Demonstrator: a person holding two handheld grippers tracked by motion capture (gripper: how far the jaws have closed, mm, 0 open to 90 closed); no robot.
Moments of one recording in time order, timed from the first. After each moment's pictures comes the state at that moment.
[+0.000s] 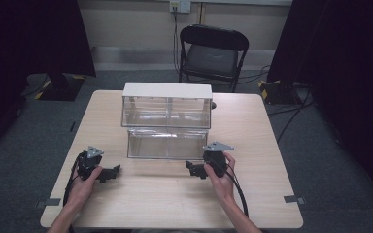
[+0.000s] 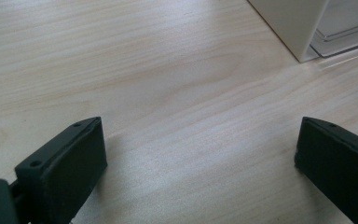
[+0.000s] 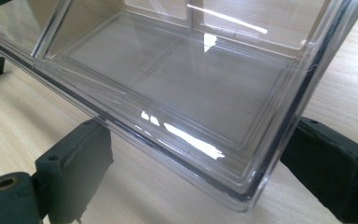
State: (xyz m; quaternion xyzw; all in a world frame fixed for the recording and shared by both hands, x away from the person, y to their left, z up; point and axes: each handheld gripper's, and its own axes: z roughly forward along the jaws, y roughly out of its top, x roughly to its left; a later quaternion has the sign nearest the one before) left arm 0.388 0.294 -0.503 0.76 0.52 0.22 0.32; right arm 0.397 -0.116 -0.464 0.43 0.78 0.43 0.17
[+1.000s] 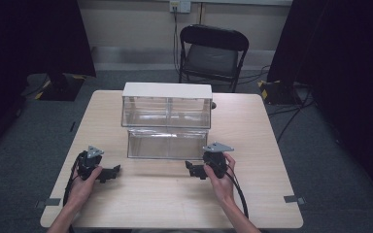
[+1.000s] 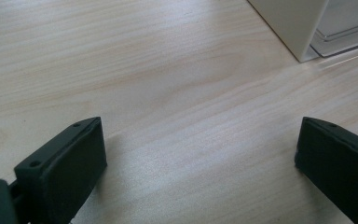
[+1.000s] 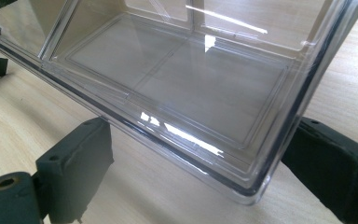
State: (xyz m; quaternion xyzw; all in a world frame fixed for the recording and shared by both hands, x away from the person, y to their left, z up) left arm 0.388 0.294 -0.503 0.76 0.52 0.22 0.32; right arm 0.393 -0.115 -0.462 0.43 0.77 0.43 0.17
